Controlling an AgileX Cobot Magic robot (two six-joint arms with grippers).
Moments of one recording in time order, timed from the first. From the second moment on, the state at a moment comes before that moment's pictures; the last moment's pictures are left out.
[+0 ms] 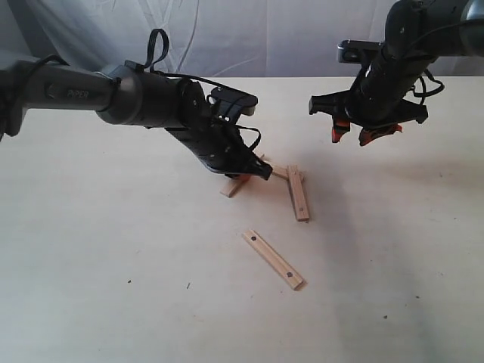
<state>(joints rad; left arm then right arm) -0.42 2.22 -1.48 -0.39 0.43 0.32 0.26 2.02 -1.44 0.06 0.75 0.22</state>
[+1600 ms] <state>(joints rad) -0.32 2.19 -1.43 -0.79 0.65 0.55 0.38 1.99 -1.14 0.17 0.58 0.20</state>
